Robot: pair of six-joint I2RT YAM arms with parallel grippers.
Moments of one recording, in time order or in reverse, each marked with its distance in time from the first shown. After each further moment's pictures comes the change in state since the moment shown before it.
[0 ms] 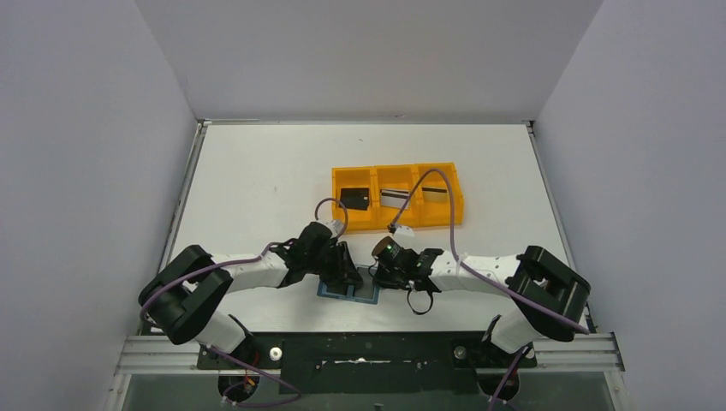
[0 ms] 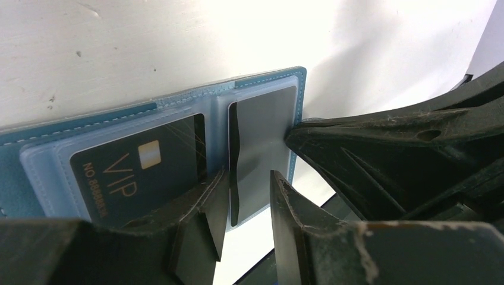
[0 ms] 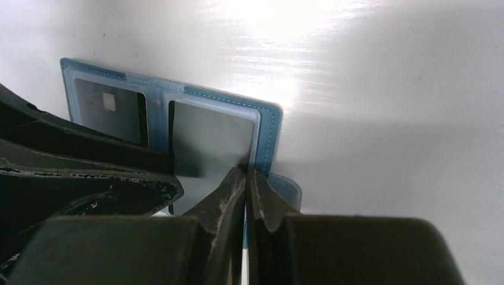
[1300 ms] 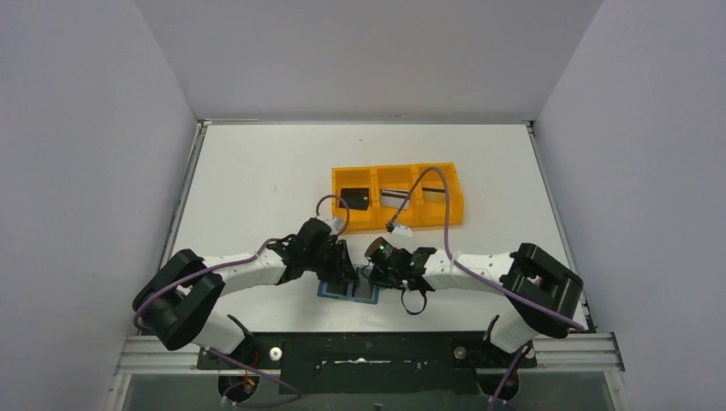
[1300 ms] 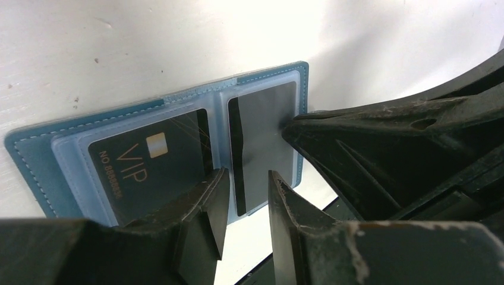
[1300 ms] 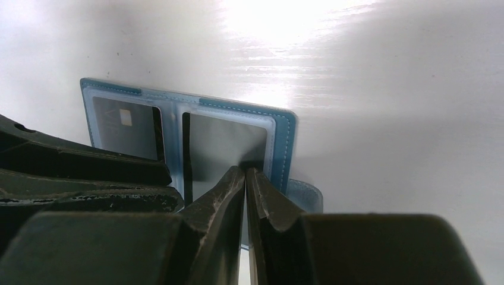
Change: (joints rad) left arm 0.018 -0.048 0.043 -0.117 -0.014 0.104; right arm 0.022 0.028 0.039 -0.012 0.056 0.076
